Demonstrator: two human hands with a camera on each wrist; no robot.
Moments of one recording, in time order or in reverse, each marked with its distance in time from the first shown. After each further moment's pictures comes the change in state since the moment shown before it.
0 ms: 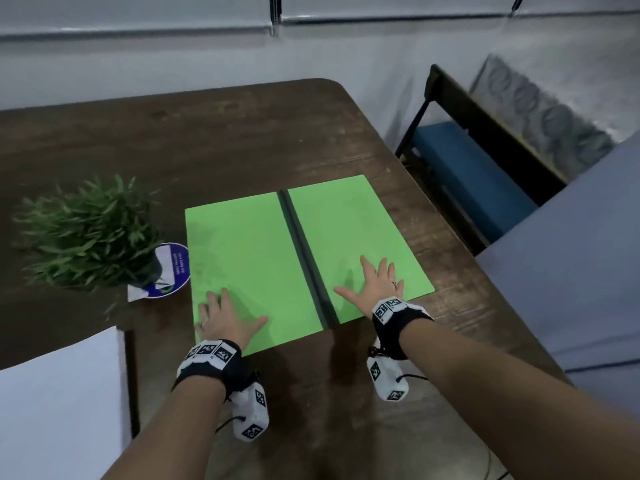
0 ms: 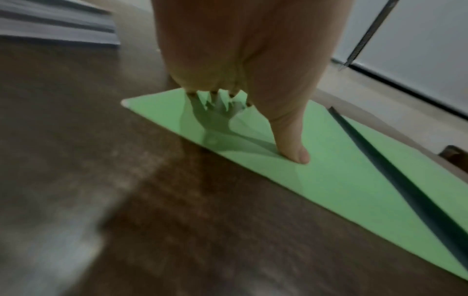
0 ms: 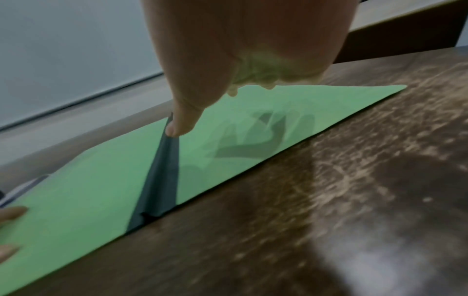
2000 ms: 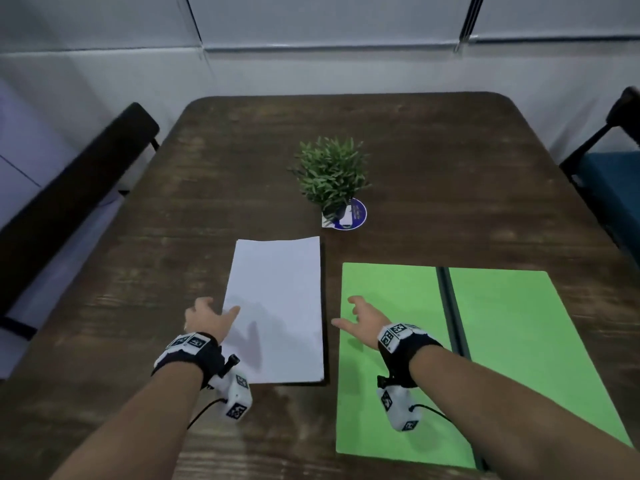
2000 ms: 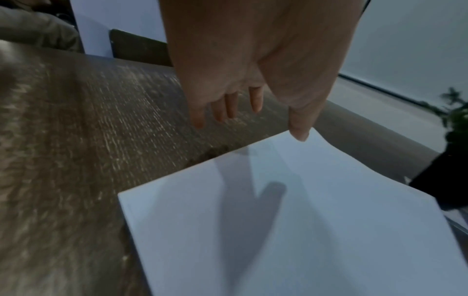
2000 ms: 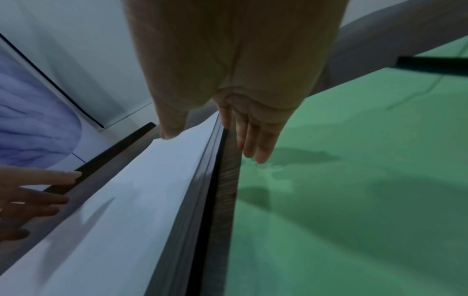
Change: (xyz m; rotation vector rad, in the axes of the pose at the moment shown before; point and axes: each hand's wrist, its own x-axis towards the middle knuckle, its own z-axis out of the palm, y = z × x) left_hand -0.190 -0.333 -0.115 -0.462 0.225 -0.534; right_hand -0.244 -0.195 0.125 0.174 -0.414 -0.525
